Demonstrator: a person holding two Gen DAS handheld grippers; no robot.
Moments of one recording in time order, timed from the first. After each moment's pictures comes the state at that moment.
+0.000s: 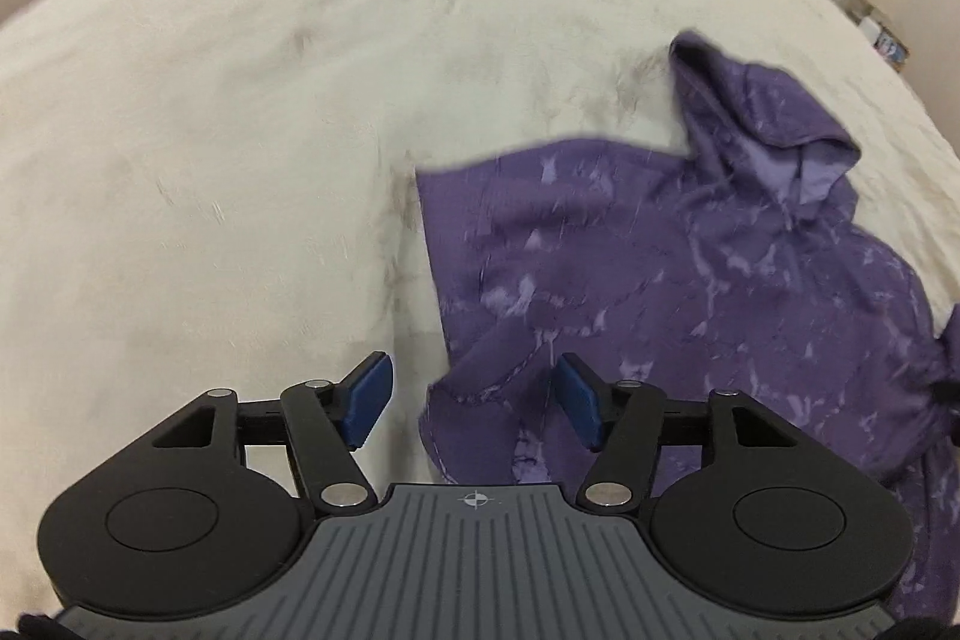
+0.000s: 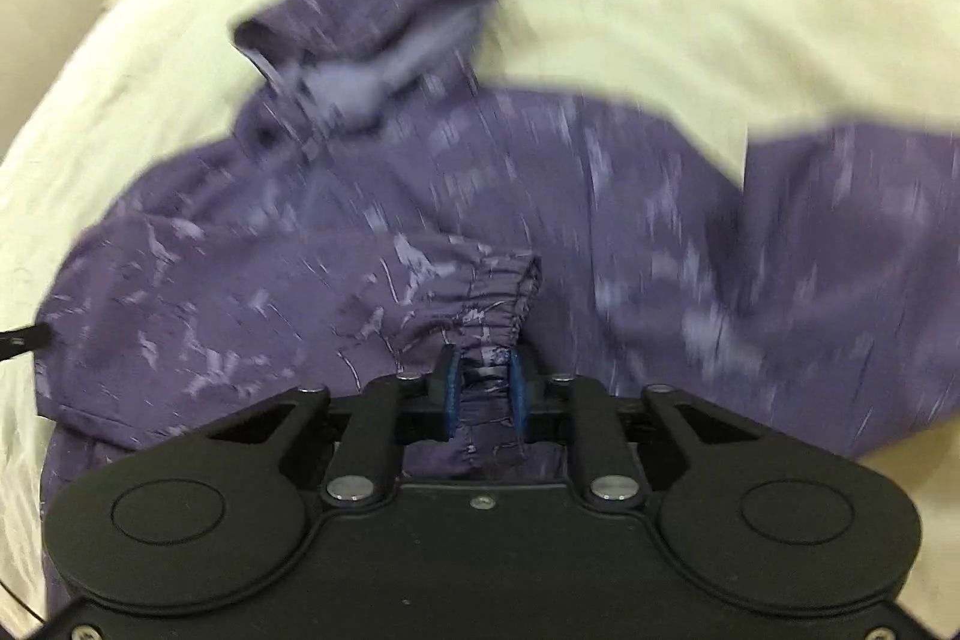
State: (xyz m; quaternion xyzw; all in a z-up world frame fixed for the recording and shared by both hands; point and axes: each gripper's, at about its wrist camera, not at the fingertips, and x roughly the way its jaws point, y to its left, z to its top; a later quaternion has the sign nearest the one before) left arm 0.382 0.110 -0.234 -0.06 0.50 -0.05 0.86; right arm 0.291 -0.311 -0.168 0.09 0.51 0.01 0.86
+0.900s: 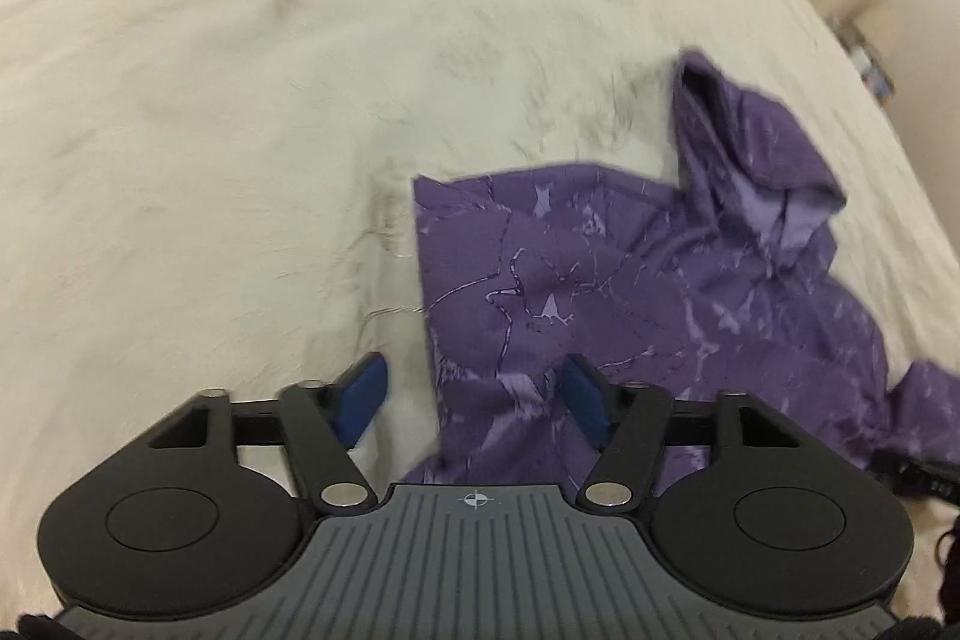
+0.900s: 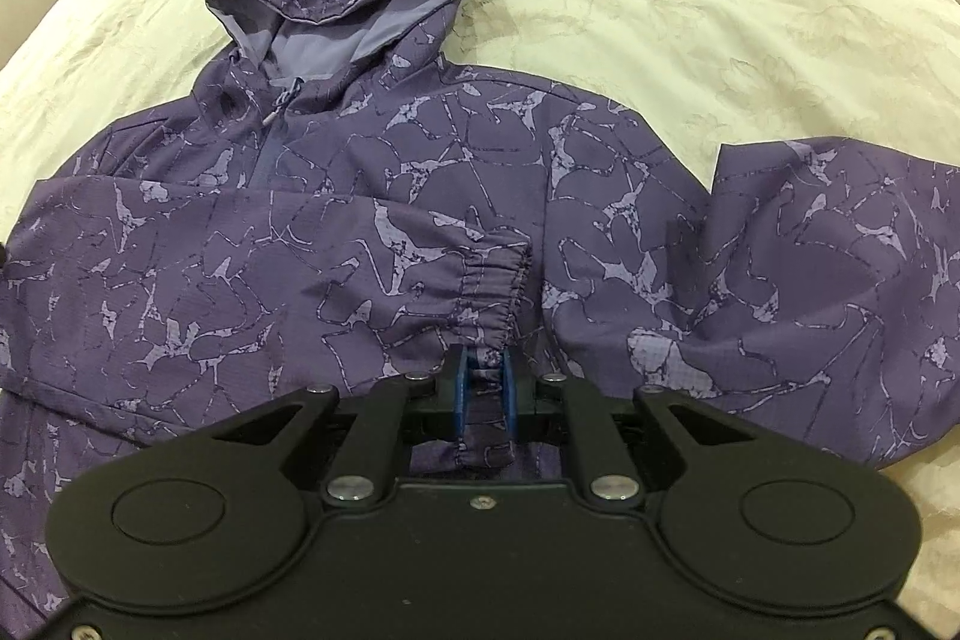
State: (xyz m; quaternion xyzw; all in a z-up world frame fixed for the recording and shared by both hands) left arm 0.428 0.125 -0.231 -0.11 0.53 -0.09 0.84; right arm 0.294 -0.311 -0.183 0.04 0.54 -0.01 0.84
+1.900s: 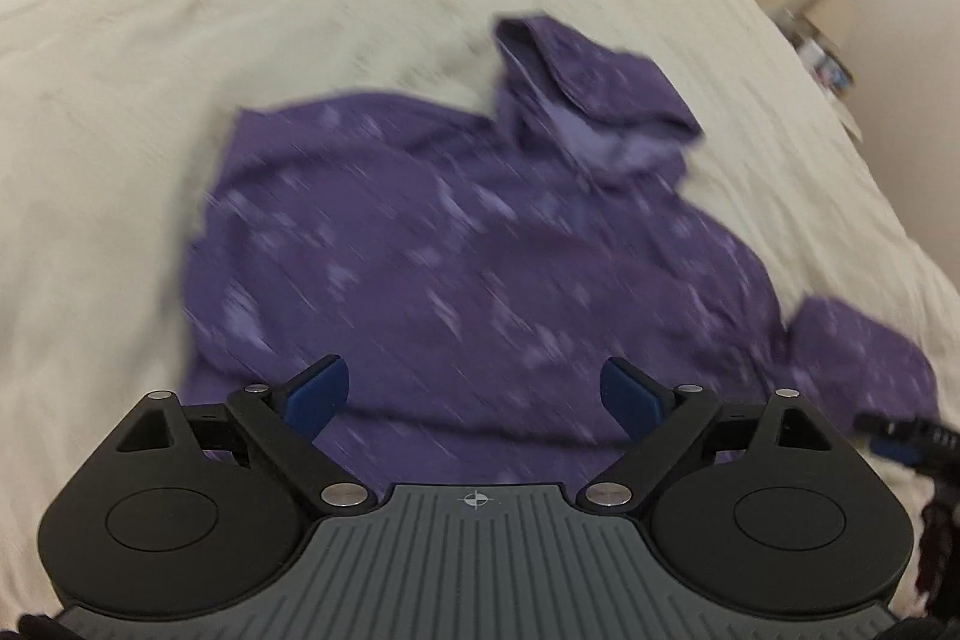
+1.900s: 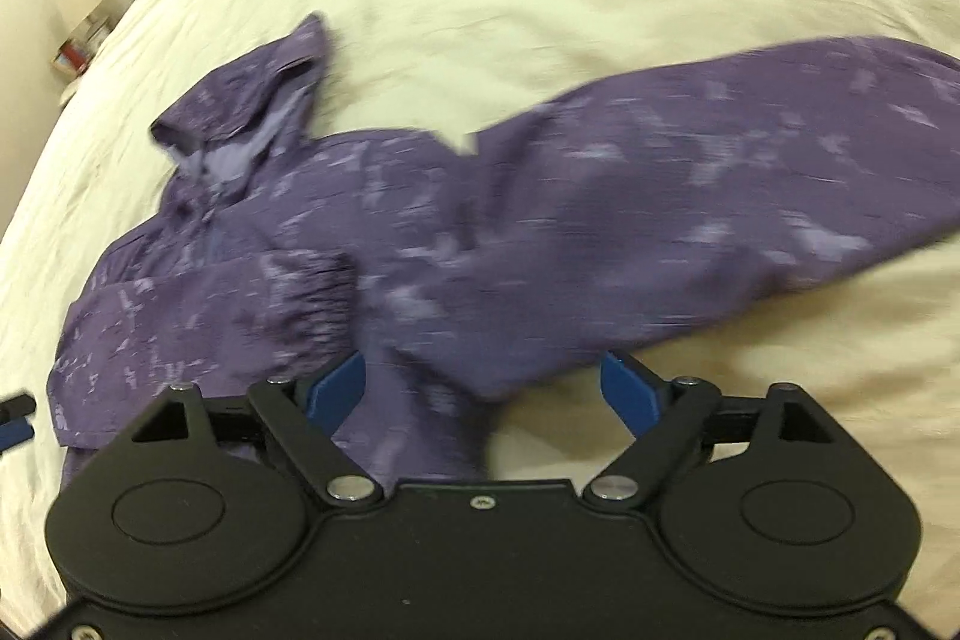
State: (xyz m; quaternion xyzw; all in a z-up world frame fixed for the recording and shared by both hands) left arm 0.305 0.005 -0.177 -0.13 0.50 -0.10 0.85; right arm 0.223 -0.440 -0.142 0.18 0.50 -0.05 0.85
